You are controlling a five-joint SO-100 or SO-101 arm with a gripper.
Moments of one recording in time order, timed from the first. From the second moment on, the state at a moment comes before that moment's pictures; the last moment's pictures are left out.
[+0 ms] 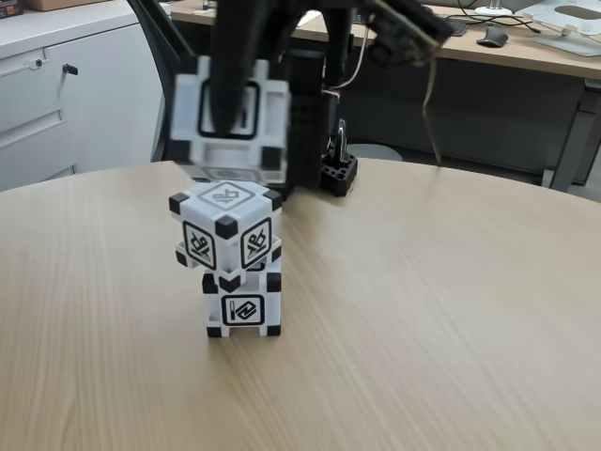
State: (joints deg) arm 22.8 129.4 112.1 81.7 -1.0
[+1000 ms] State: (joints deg) arm 24.0 129.5 112.0 94.7 4.9
